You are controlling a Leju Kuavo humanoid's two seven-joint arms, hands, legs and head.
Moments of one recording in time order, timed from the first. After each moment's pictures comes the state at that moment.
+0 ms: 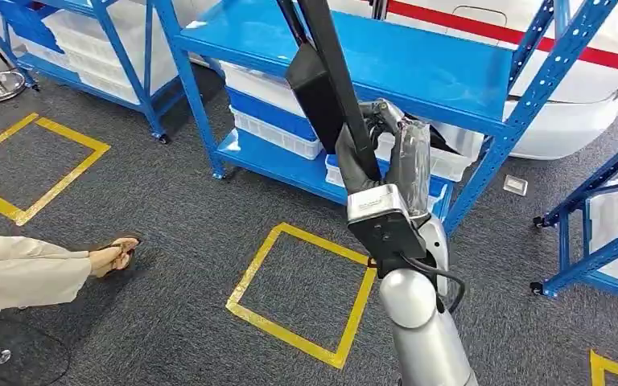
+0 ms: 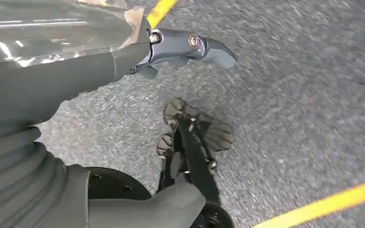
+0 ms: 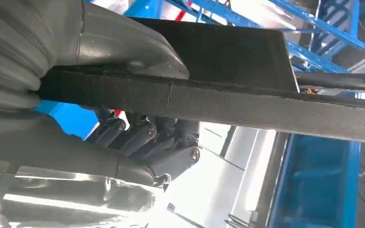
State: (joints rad) left arm -0.11 -0.16 1.28 -0.22 -0.68 0.03 -0.28; right arm -0.36 0.20 0.33 -1.81 0.69 -0.24 -0.18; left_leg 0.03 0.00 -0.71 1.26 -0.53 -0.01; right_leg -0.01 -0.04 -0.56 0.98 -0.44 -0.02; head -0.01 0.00
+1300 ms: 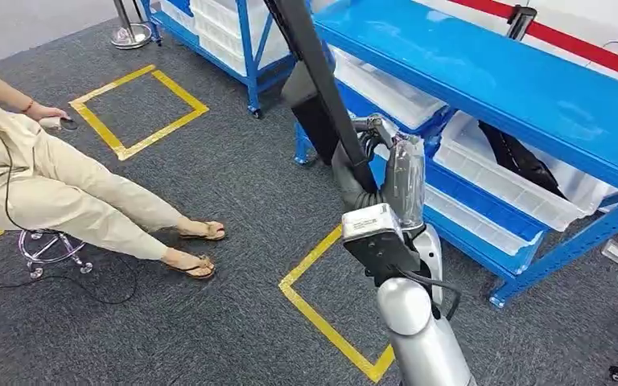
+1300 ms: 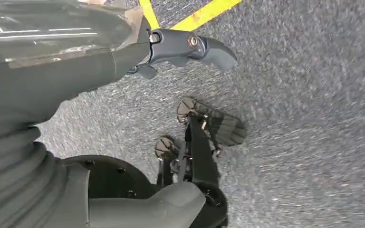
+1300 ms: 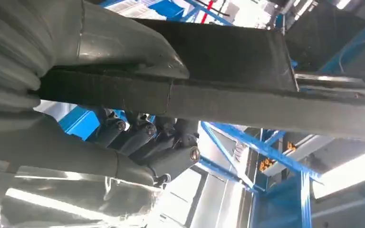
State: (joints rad) left arm -0.10 -0.18 1.26 -0.22 -0.69 0.03 -0.29; right arm -0.35 0.16 0.38 -1.78 0.65 -0.30 -0.21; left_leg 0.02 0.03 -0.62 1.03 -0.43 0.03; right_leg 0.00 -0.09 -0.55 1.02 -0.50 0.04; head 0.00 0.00
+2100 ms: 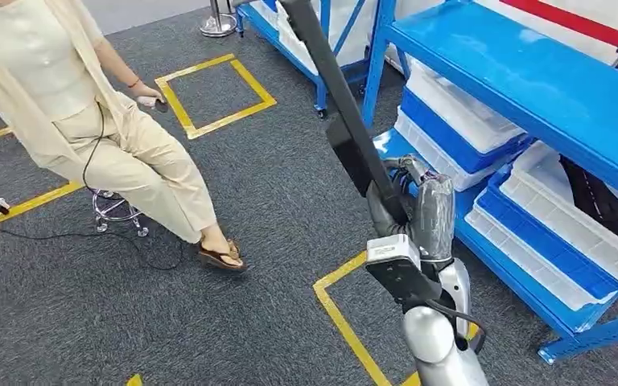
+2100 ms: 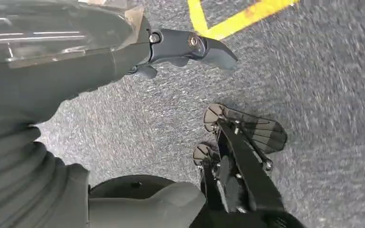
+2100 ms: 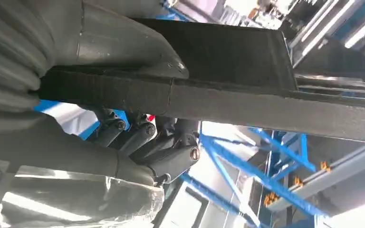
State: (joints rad) left arm -0.08 -0.16 1.19 -0.22 -0.80 0.03 -0.18; right arm -0.20 0.07 0.32 -1.83 0.73 -0.34 -0.20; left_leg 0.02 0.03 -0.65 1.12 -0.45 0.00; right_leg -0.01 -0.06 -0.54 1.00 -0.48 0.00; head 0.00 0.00
